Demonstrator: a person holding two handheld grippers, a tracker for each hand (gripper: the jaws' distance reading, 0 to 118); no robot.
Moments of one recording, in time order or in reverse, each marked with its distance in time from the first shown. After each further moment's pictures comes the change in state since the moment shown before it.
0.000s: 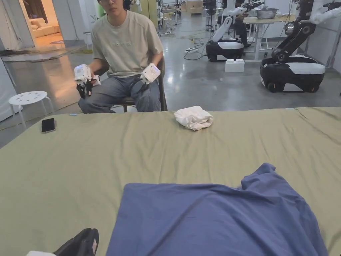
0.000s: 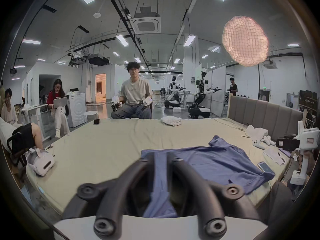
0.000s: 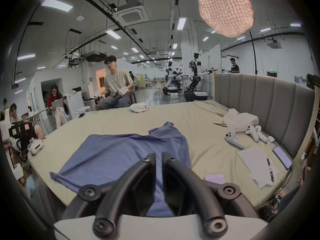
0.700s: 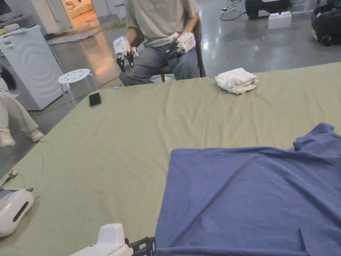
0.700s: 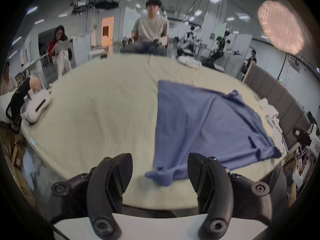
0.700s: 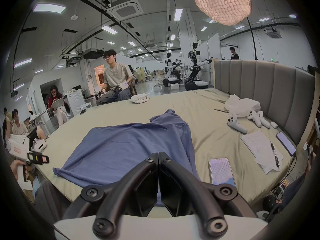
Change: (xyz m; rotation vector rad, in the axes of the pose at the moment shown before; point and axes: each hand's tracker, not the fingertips) left arm -0.078 -0.092 -0.064 -0.634 0.055 0.185; right arm 0.006 -0.021 0.004 -0.083 0.010 -0.054
